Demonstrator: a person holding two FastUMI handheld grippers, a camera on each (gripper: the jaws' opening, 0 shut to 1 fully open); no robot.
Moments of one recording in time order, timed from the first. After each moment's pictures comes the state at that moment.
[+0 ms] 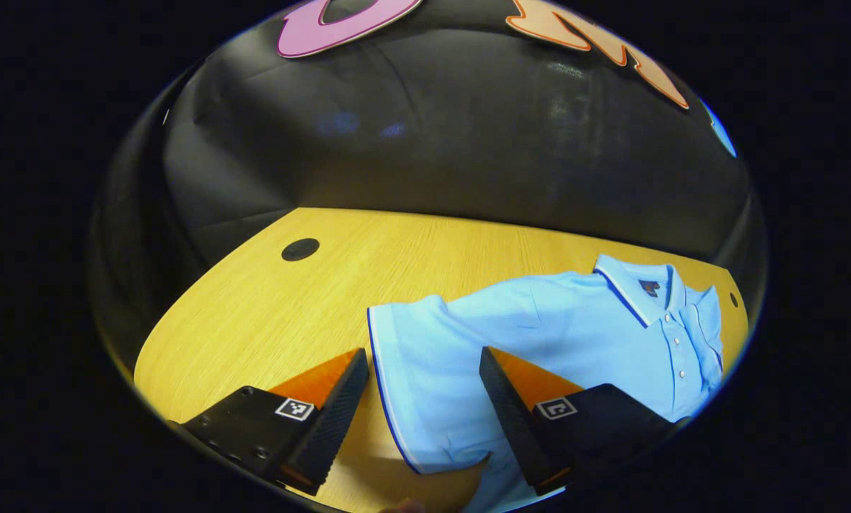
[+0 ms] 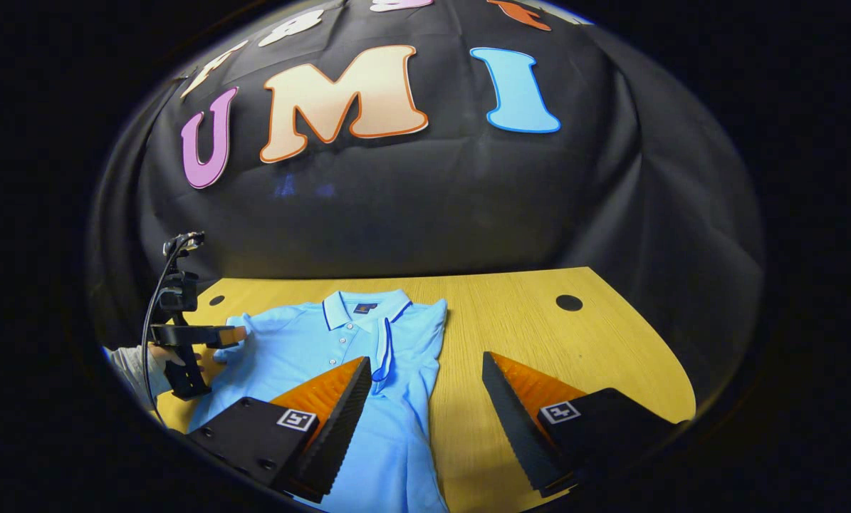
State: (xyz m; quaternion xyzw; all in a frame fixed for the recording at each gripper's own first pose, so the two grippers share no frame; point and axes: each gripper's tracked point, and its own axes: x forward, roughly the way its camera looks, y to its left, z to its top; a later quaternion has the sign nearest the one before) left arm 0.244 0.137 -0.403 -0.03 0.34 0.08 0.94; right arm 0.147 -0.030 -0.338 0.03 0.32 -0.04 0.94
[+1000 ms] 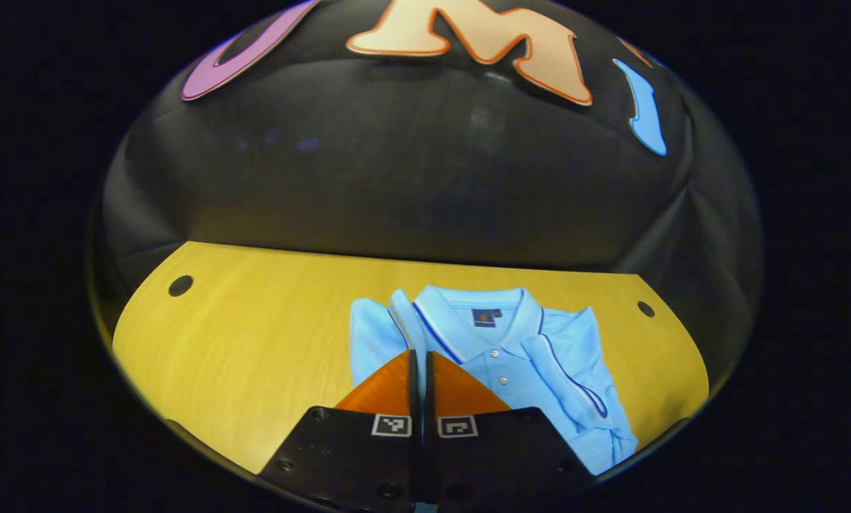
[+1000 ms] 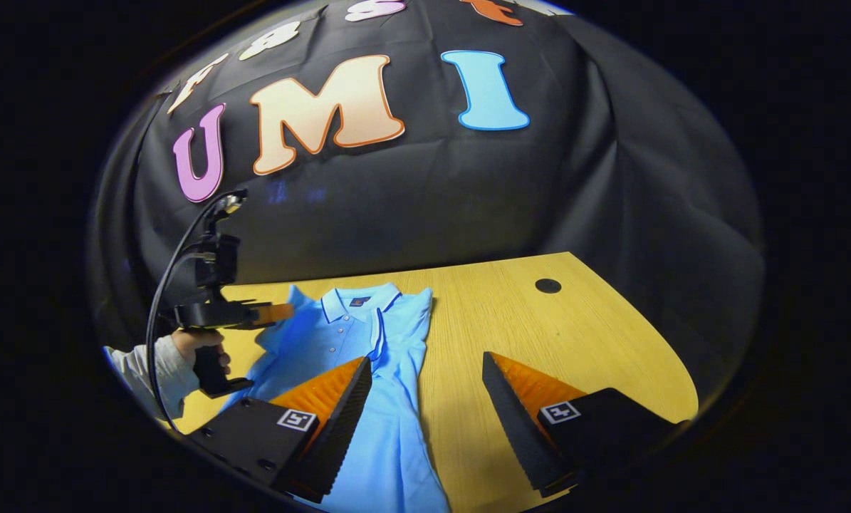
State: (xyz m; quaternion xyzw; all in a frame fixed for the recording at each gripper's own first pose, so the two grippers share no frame) left arm 0.260 -0.057 -0.351 -0.05 0.33 -0.11 0.94; right arm 0.106 -0.044 -0.325 0.05 0.33 -0.06 0.94
